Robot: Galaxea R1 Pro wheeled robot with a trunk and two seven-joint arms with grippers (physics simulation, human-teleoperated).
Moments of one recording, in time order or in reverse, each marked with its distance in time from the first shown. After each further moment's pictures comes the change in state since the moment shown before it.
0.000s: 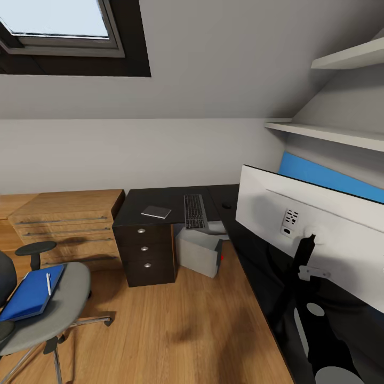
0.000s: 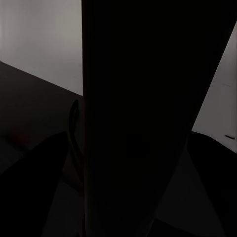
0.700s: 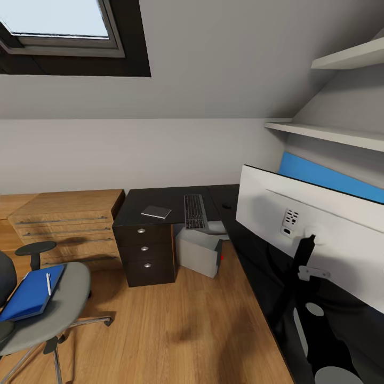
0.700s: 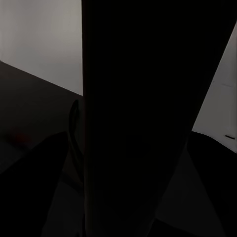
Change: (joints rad) left arm 0.000 0.000 0.000 0.000 0.000 0.000 0.000; right arm 0.000 0.003 0.000 -0.001 0.001 0.000 -0.005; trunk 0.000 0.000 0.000
